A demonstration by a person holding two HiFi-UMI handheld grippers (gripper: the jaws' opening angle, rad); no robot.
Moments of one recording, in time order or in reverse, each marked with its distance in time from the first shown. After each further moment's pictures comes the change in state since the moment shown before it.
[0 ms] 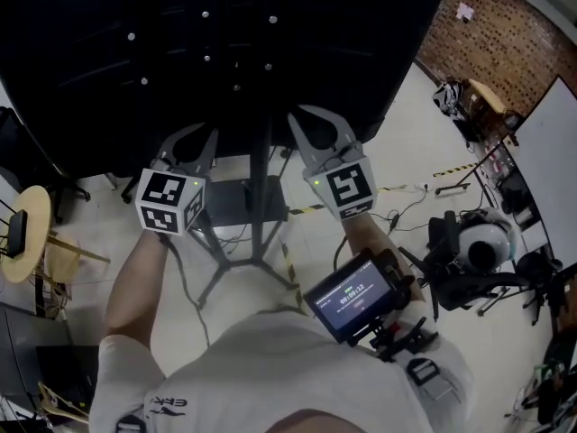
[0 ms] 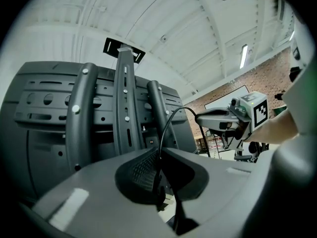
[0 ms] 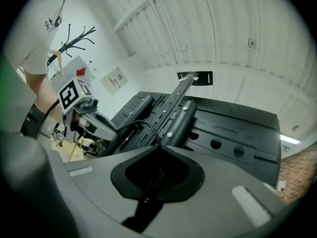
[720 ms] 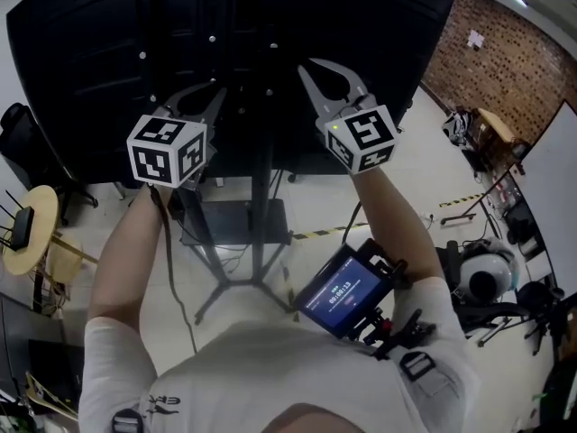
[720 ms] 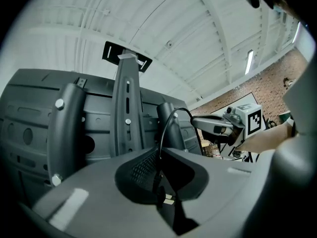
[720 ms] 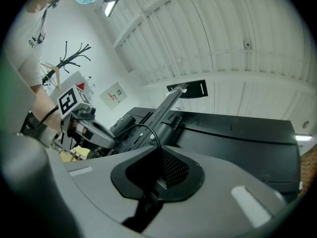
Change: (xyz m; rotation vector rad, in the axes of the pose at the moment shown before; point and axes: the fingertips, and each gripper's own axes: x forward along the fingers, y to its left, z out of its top) left arm 0.048 0.032 0.099 -0.037 -0.058 0.027; right arm 0.057 -0.089 0.062 0.024 -0.156 0.060
